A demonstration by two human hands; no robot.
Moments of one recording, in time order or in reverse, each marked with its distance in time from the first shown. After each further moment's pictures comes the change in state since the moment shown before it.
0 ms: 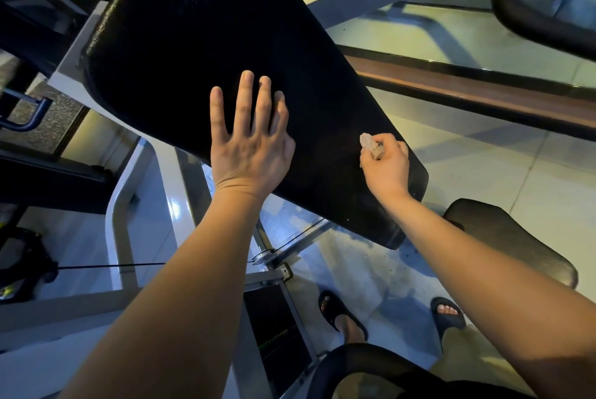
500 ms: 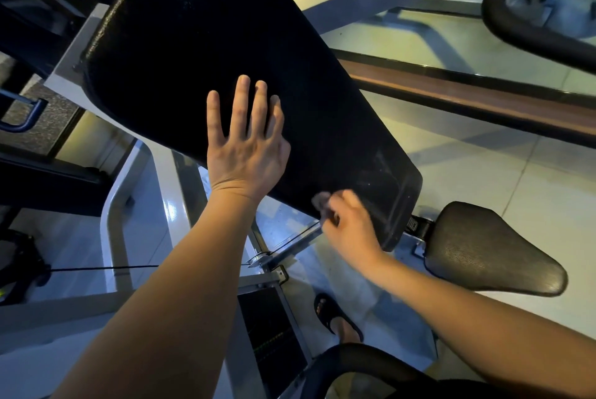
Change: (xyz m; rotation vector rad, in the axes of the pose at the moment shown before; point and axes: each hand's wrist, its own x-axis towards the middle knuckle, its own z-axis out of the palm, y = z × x) left_hand 0.000 0.000 -0.001 -0.007 -0.007 0.008; right_hand -0.098 0.019 0.014 -0.033 -0.258 -0.437
